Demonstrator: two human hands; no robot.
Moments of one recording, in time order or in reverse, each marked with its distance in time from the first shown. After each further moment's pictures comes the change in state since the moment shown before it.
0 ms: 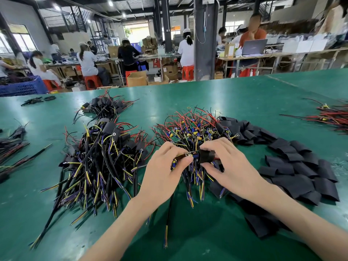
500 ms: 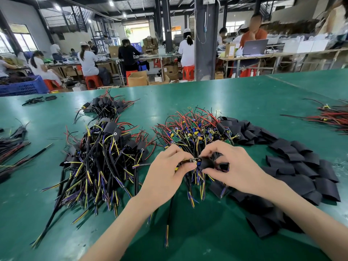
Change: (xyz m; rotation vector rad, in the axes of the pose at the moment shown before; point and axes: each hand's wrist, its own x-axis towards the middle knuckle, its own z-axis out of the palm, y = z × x) left_hand 0.000 0.002 -0.003 -0.001 -0.133 0.052; right_hand 0.000 0.007 -0.007 0.361 -0.135 0.163
